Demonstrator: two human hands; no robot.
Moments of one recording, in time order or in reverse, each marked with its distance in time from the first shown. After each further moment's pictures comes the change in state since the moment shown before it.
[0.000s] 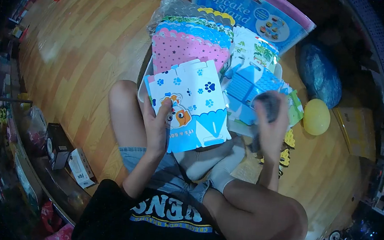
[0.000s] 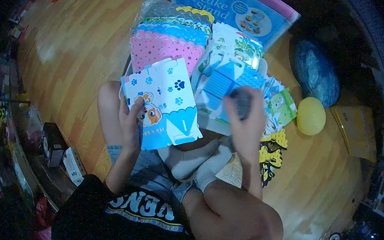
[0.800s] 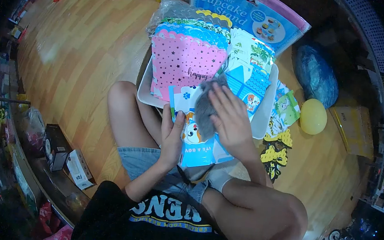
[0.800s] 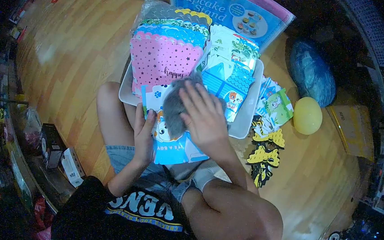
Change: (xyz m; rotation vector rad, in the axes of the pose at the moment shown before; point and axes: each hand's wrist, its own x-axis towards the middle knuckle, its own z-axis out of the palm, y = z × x) left_hand -0.030 -0.016 0.017 -0.094 -0.156 -0.061; right_hand -0.013 -0.006 0.043 -0.520 -0.498 -0.569
